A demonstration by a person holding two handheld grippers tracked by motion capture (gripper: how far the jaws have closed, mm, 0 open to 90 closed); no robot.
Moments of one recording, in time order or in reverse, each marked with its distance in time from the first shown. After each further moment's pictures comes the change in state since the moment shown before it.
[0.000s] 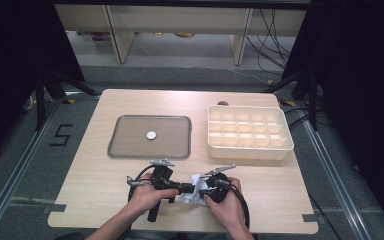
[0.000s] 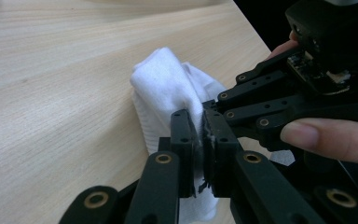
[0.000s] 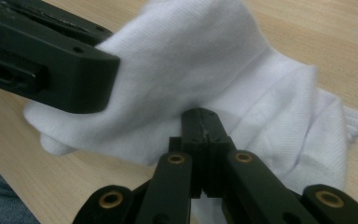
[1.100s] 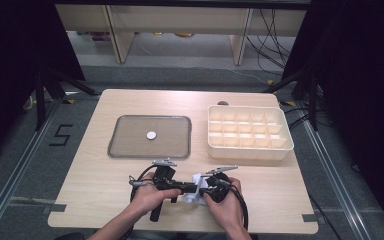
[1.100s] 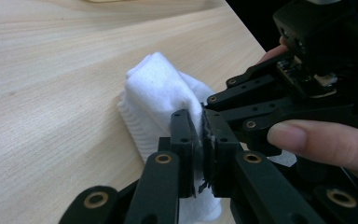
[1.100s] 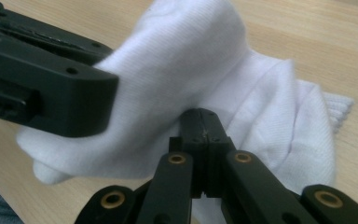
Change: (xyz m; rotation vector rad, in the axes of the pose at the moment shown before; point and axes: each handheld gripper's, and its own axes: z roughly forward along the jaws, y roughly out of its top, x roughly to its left) left arm -0.006 0.003 0.003 -0.013 0.001 0.025; right arm -0.001 0.000 0.002 -0.044 0.003 0.035
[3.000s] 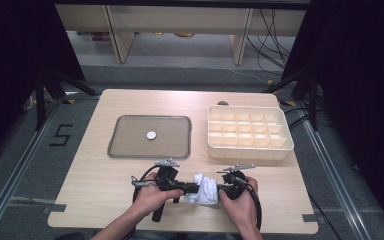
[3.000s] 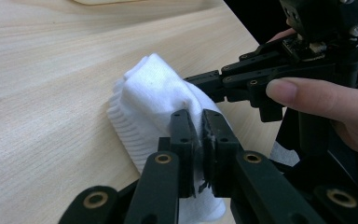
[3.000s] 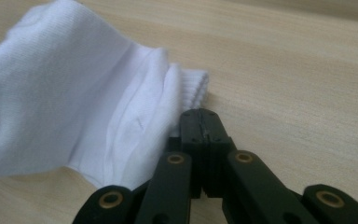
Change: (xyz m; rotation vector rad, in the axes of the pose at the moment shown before) left arm -0.004 0.001 0.004 0.002 0.001 0.016; right arm -0.037 -0.008 -0.021 -0.015 -0.122 0.077
